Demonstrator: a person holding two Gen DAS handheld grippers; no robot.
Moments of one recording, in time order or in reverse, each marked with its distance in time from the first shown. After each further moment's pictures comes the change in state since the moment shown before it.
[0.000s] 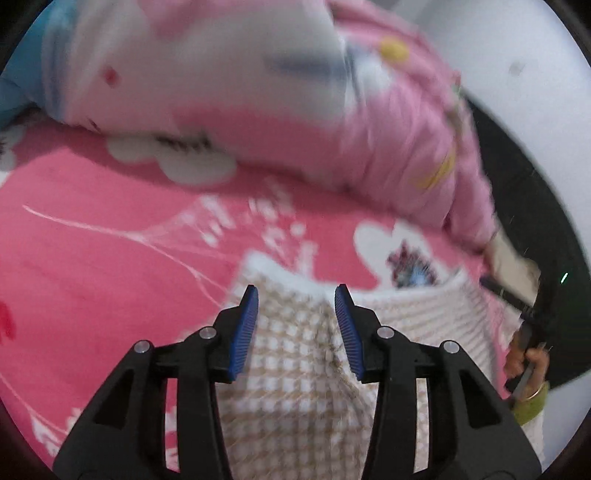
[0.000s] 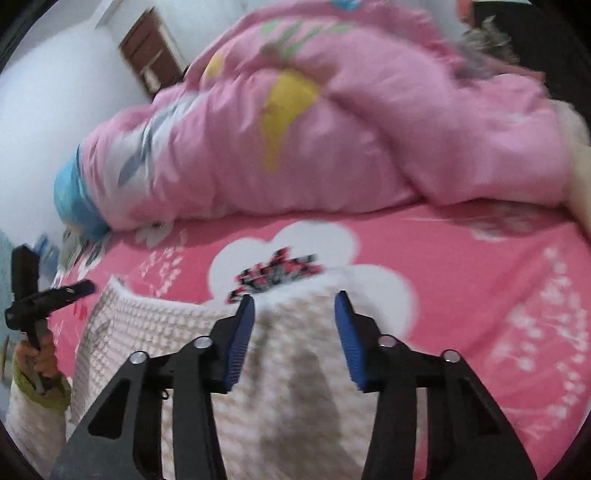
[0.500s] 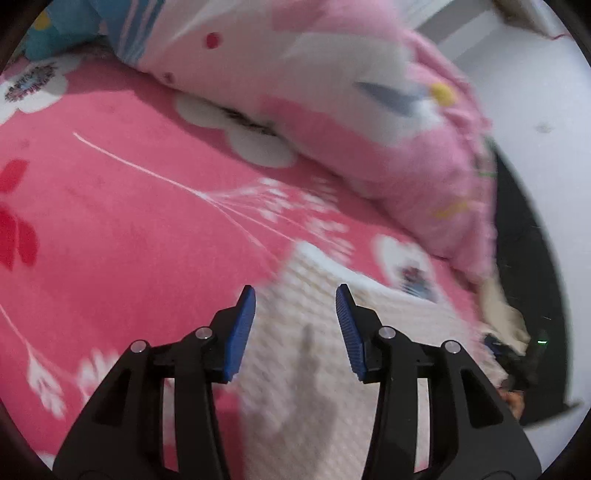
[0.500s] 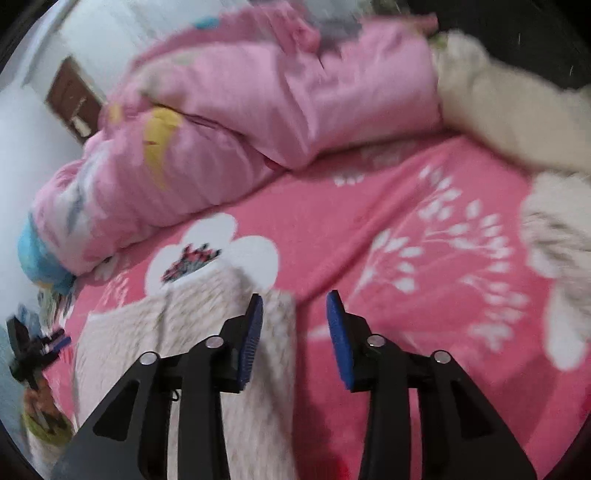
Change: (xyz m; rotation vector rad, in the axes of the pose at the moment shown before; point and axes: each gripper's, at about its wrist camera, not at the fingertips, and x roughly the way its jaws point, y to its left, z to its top) left arm -0.071 0.049 -0.034 -0.226 -0.062 -0.136; right arm -0.132 -0.062 -0.069 0.188 -0.098 -0.164
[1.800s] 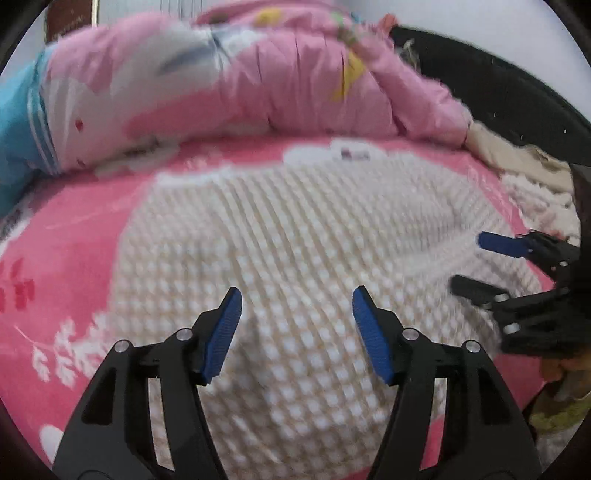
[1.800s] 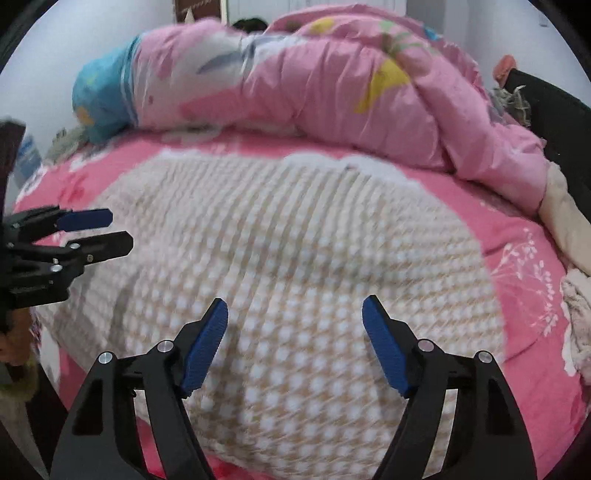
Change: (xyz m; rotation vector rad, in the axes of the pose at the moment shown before) left arm 0.062 -0.124 -0.152 0.572 0.036 0.279; right arm 0.057 0.170 -0.139 -0.461 0.087 -0.059
